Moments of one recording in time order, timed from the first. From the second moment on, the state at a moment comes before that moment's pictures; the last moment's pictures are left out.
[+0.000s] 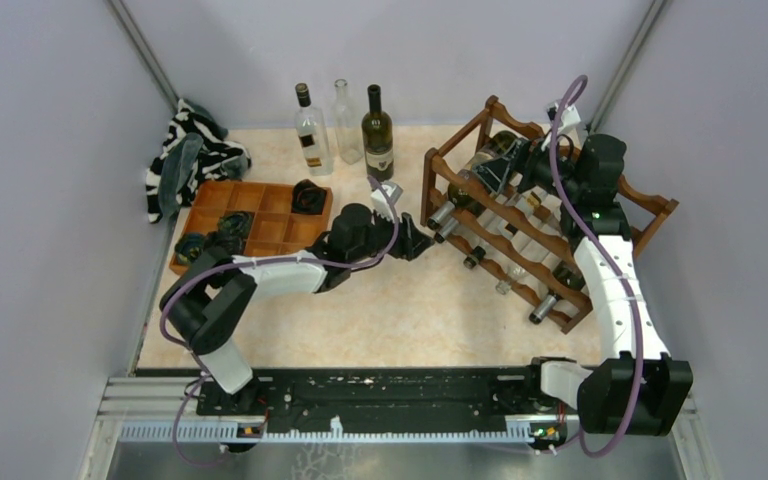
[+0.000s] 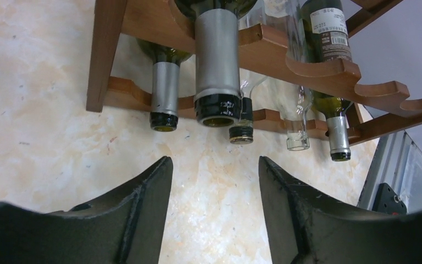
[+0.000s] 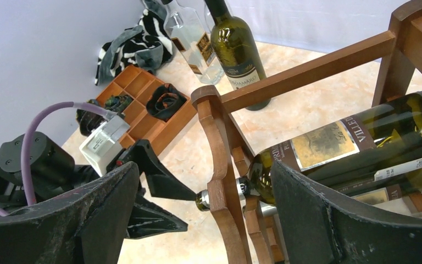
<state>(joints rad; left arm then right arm) -0.79 1.69 0.86 0.61 0.17 -0.46 -0.04 1.16 1.09 -0.07 -0.78 0.28</state>
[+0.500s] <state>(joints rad) -0.75 1.80 0.99 0.60 0.27 -0.47 -0.04 1.16 1.09 -0.07 -0.78 0.28</state>
